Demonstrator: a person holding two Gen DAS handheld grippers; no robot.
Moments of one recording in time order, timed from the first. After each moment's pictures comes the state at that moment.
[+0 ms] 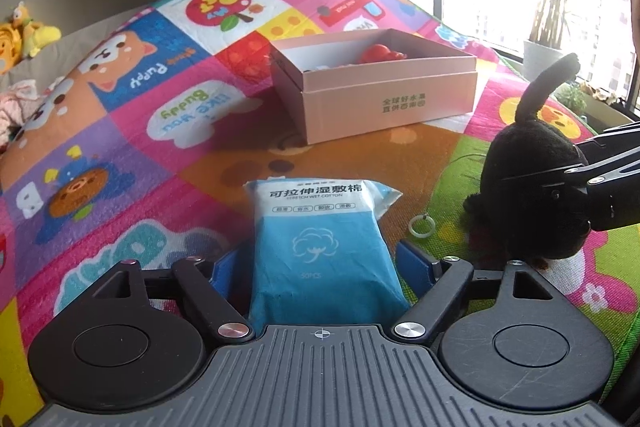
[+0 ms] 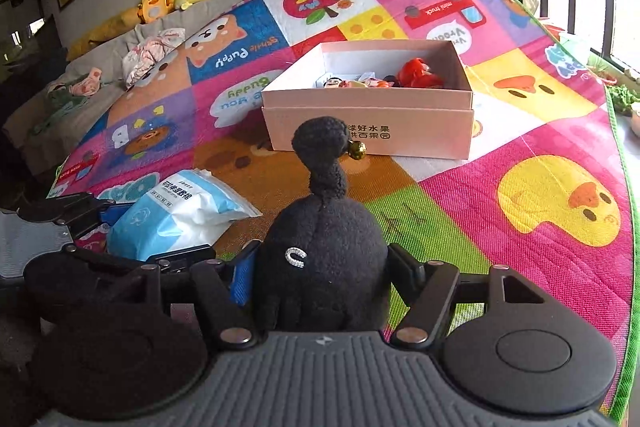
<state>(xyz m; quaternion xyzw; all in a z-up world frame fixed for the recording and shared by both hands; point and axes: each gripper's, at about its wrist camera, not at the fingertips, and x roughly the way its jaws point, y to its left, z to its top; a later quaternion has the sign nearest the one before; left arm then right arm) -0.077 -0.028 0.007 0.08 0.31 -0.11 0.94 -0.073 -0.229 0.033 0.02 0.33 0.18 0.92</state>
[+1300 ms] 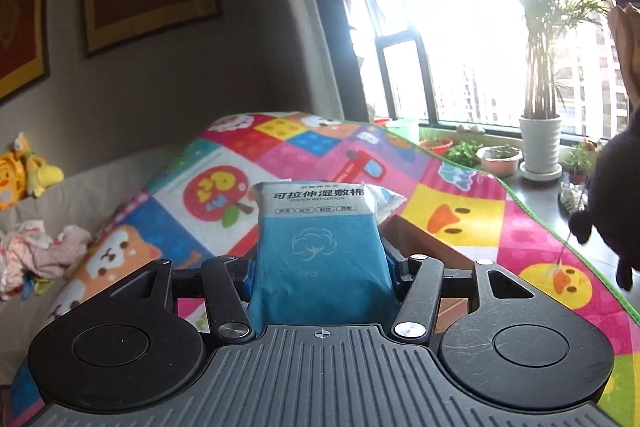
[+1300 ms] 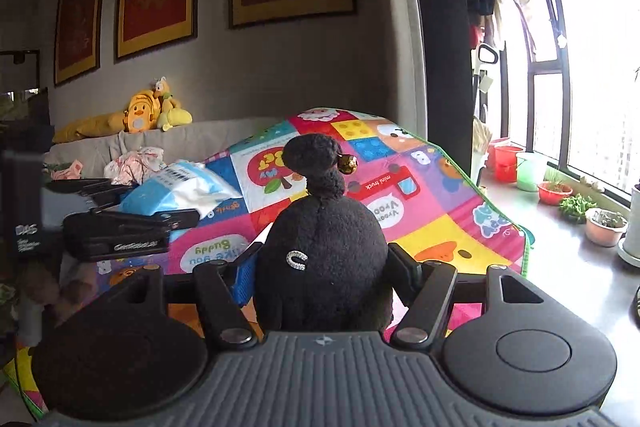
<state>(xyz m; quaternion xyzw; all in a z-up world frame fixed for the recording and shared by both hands) 0.001 -0.081 0.141 0.13 0.15 -0.12 0.97 -0.100 -0.298 0.151 0.02 0.15 0.15 0.98</state>
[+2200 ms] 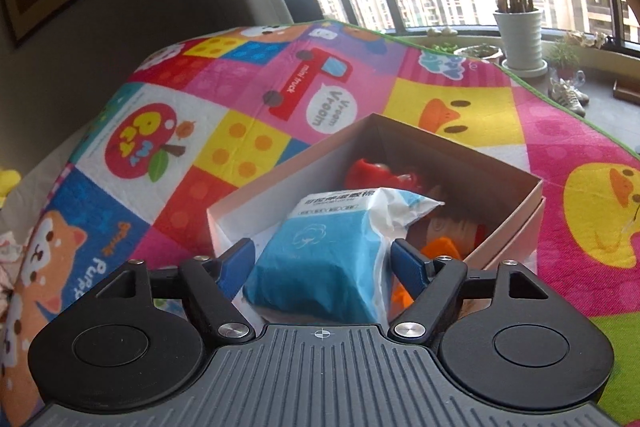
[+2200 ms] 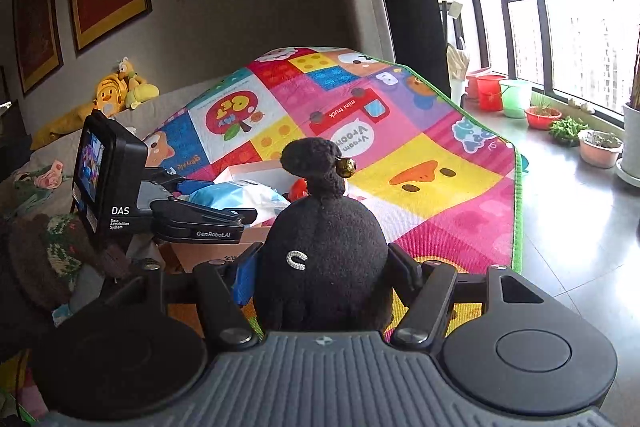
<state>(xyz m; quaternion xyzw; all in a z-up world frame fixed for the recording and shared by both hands) 0.102 -0.118 0.051 0.24 0.24 -0.14 0.93 -0.057 -0.334 0.086 0.08 0.23 0.11 0.96</state>
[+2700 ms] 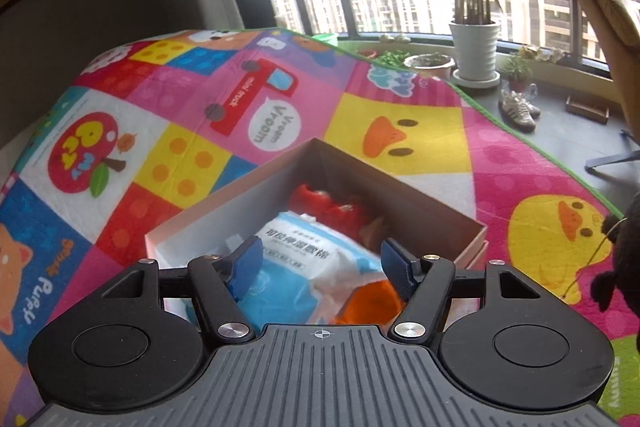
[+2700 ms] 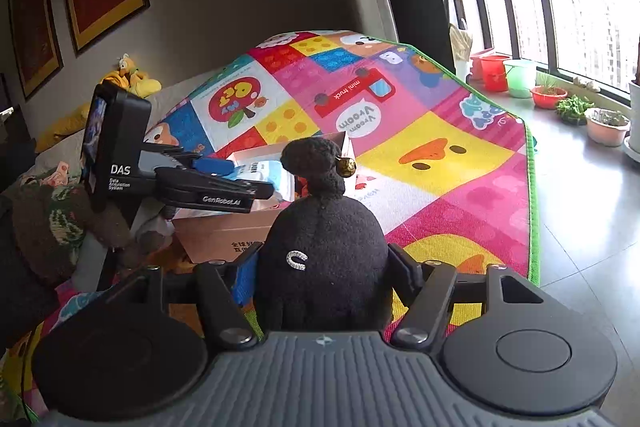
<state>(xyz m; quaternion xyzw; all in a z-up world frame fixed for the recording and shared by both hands) 0.112 -0.142 0.068 0.20 0.27 -0.24 0.91 -0.054 -0.331 0.073 0.09 0.25 0.12 0.96</state>
